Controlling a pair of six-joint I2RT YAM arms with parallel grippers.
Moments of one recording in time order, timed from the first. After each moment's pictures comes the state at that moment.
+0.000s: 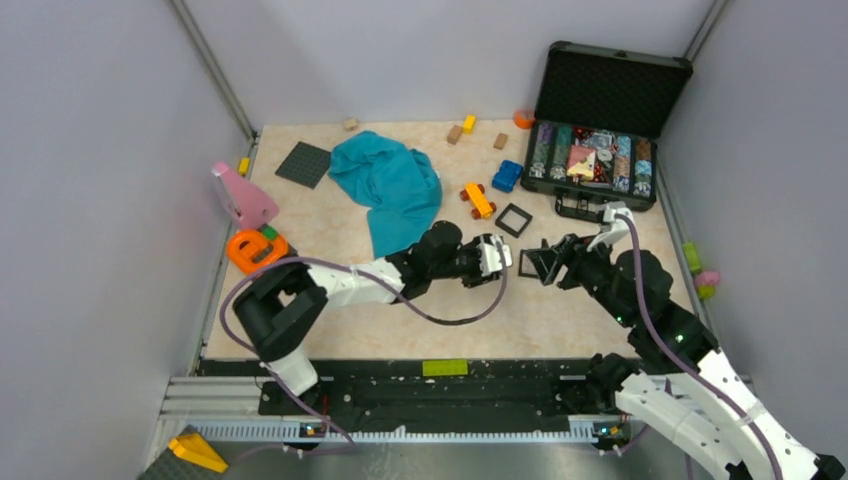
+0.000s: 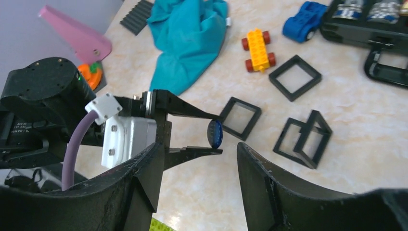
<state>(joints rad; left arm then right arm) -0.93 1.64 0.86 0.39 0.31 0.47 0.64 0.53 0.74 -0.44 0.11 0.44</state>
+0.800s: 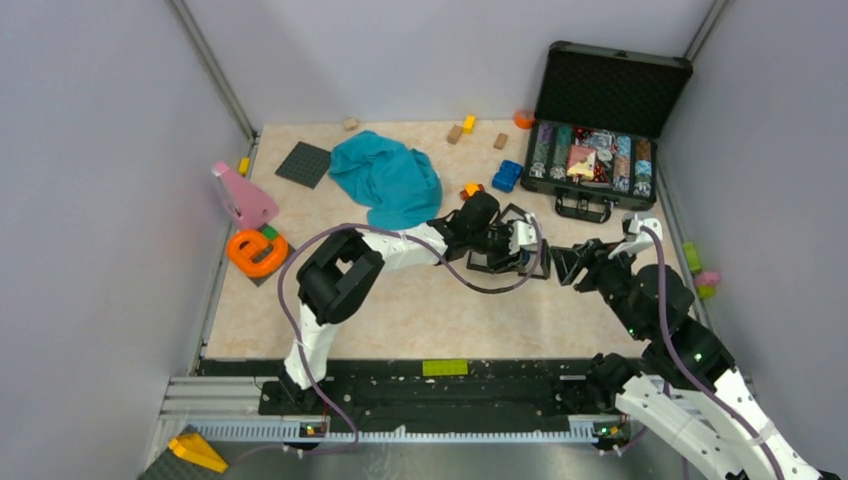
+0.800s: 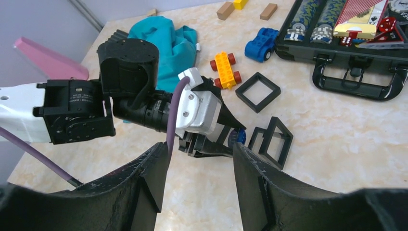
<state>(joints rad) -0.87 2.08 1.41 0.09 0.60 0.50 0.64 0.40 0.74 -0.50 0.29 0.41</state>
